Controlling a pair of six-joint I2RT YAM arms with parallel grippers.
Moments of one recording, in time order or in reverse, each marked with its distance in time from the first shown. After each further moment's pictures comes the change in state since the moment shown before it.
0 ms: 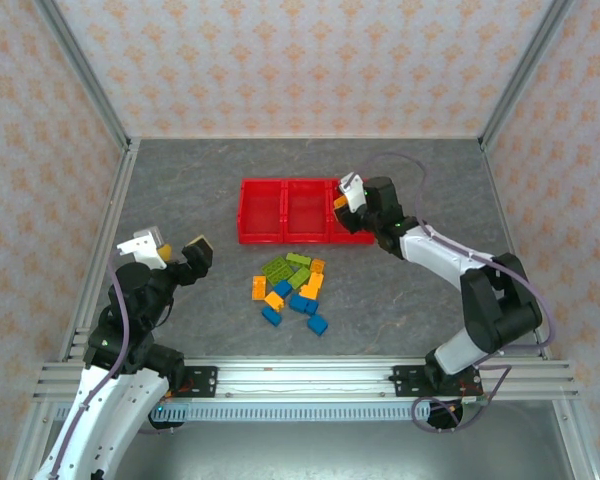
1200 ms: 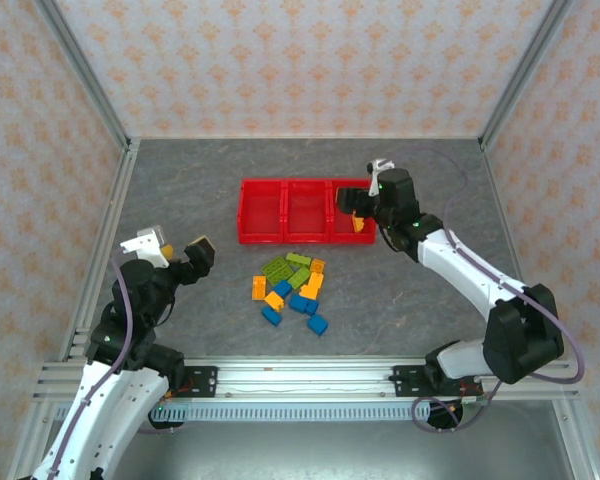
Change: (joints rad) left arm 0.000 0.030 -0.004 0.001 0.001 0.002; right arm -0.004 -0.190 0.065 -0.193 0.104 0.566
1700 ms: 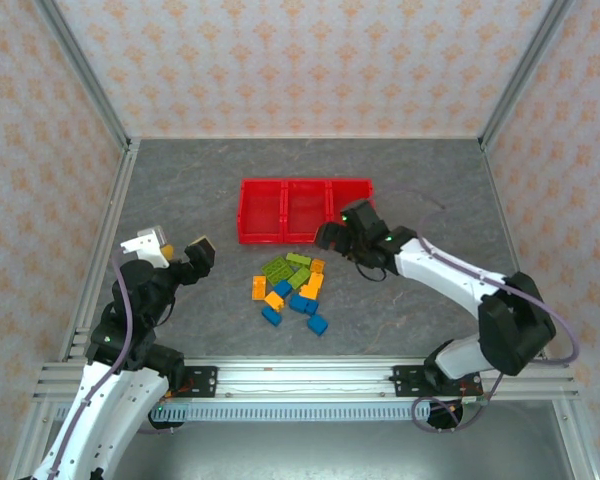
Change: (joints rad) left arm 0.000 -0.005 -0.002 0.003 0.007 0.000; right arm 0.219 0.085 -0.061 -0.261 0.010 0.515
